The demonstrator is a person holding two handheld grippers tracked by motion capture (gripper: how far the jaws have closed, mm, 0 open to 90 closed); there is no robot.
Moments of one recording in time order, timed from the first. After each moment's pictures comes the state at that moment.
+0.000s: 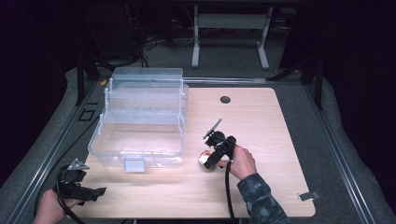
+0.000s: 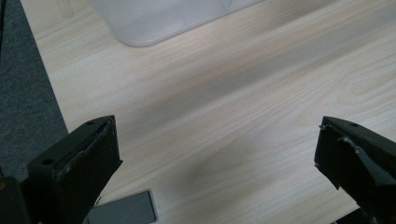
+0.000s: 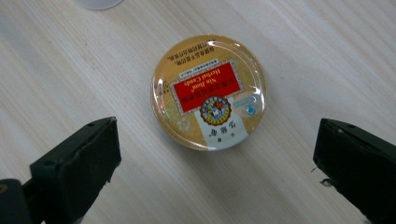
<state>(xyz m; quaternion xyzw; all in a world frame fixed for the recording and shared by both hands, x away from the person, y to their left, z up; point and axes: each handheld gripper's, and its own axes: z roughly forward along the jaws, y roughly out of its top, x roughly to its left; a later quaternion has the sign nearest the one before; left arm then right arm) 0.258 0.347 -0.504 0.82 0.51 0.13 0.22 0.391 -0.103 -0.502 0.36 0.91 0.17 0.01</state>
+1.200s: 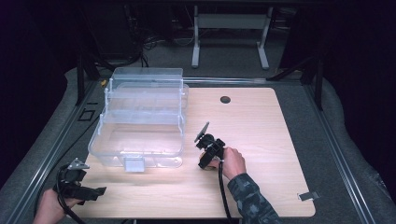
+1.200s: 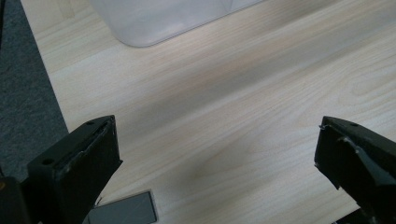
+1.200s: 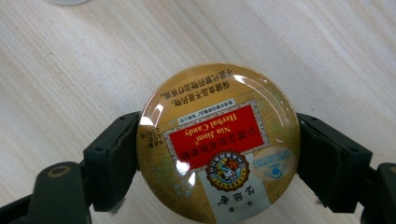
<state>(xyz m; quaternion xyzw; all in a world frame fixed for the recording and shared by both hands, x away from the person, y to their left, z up) 0.260 0.347 -0.503 0.82 0.51 0.13 0.22 0.403 -0.076 -0.528 0.35 0.93 0.11 0.04</state>
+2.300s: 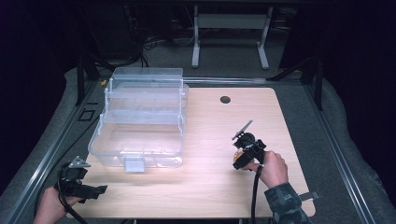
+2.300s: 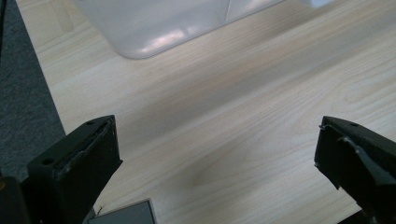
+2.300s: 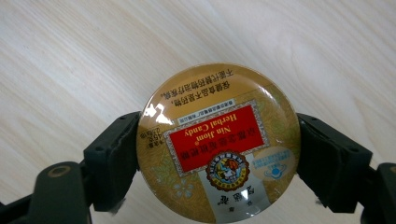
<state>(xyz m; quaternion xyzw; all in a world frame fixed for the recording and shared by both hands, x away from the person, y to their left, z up) 0.263 0.344 -0.499 0.83 0.50 0.13 0.22 0.359 -0.188 -0.471 0.43 0.89 0.10 0.08</state>
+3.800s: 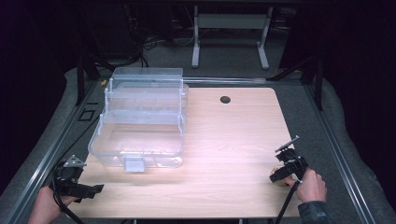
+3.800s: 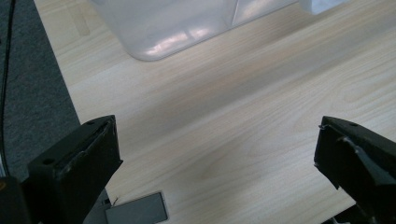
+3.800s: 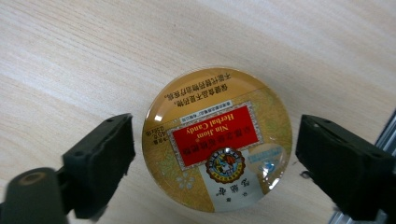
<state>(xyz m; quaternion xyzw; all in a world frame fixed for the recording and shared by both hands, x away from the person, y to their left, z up) 0.261 0.349 -0.488 0.82 0.50 0.13 0.22 0.333 -0.314 -0.518 0.55 0.83 0.09 0.05</state>
